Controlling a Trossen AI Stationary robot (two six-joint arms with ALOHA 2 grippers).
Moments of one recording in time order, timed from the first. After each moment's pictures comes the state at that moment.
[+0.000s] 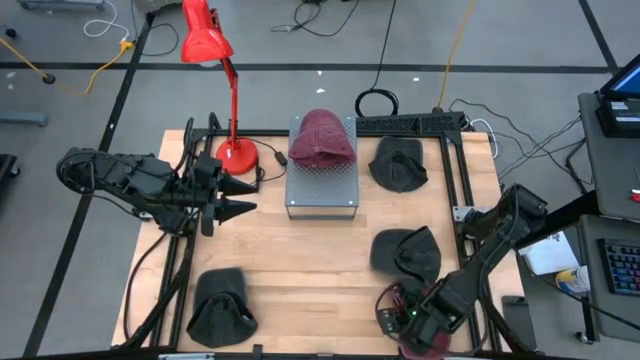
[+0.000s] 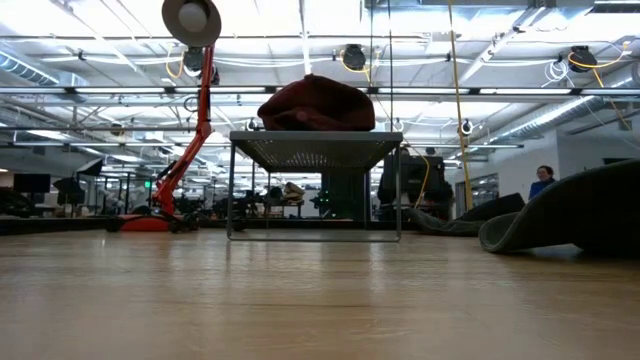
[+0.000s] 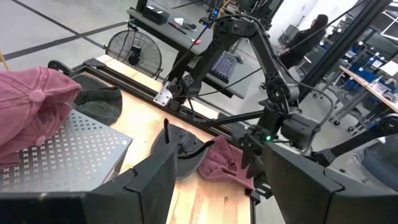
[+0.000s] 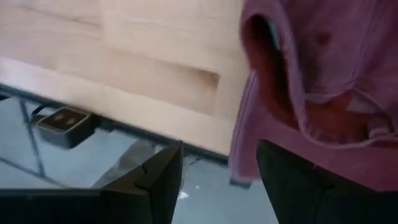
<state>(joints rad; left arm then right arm) -0.35 0.97 1.32 -0.58 -0.36 -0.57 0.84 1.70 1.32 -0.84 0.05 2.25</state>
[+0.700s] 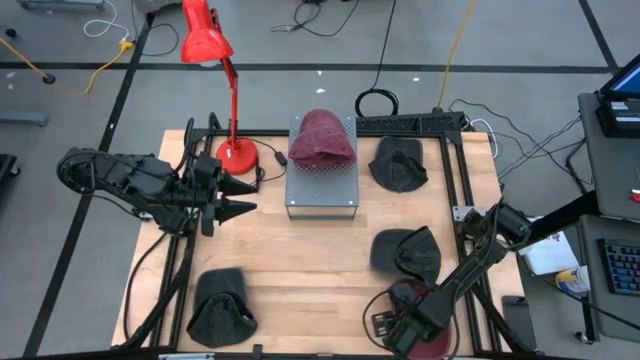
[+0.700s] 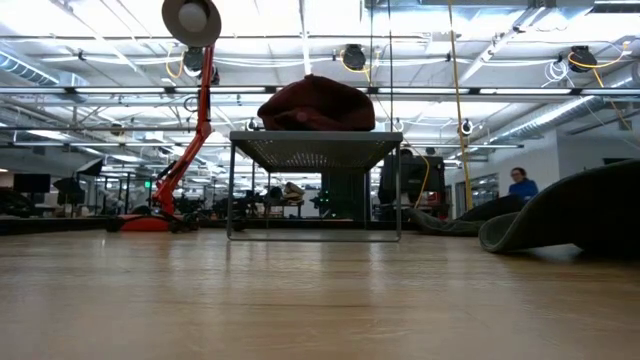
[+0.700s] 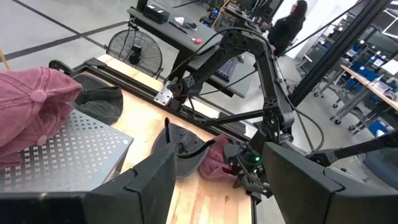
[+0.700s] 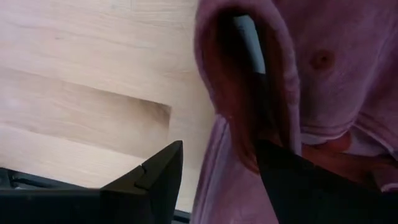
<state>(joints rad) -0.35 0.97 1.32 -0.58 -0.36 -0.57 0.83 1.89 1.32 -0.86 -0.01 2.21</state>
